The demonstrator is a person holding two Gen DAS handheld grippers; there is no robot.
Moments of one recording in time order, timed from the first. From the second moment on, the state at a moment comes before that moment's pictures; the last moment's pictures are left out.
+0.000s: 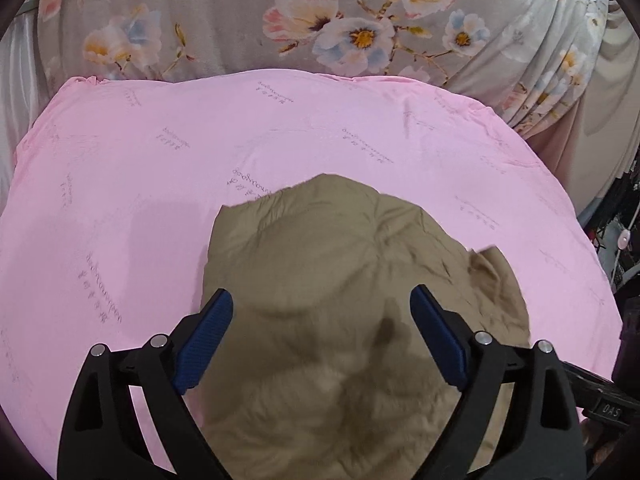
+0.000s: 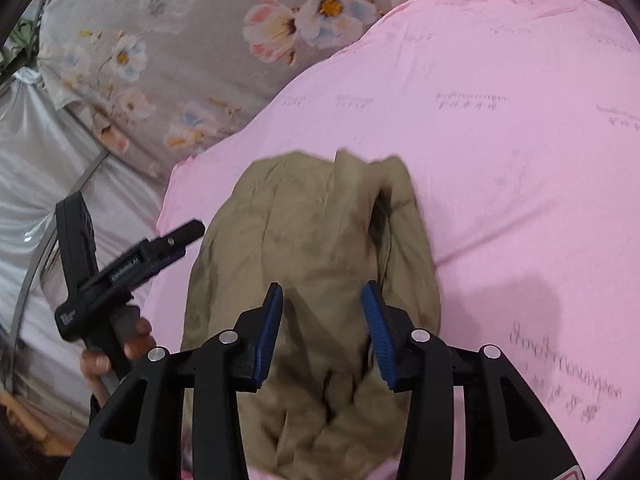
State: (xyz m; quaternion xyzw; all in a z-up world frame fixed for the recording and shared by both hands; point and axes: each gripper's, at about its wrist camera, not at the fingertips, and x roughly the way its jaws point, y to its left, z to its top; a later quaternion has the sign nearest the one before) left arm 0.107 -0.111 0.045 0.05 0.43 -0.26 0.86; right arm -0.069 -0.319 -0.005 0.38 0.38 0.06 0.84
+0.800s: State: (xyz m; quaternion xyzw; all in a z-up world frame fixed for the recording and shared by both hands) left arm 0.039 -0.109 -0.001 0.12 0.43 -0.22 0.87; right arm -0.113 -0.272 -0.051 0.34 0.41 -0.01 0.85
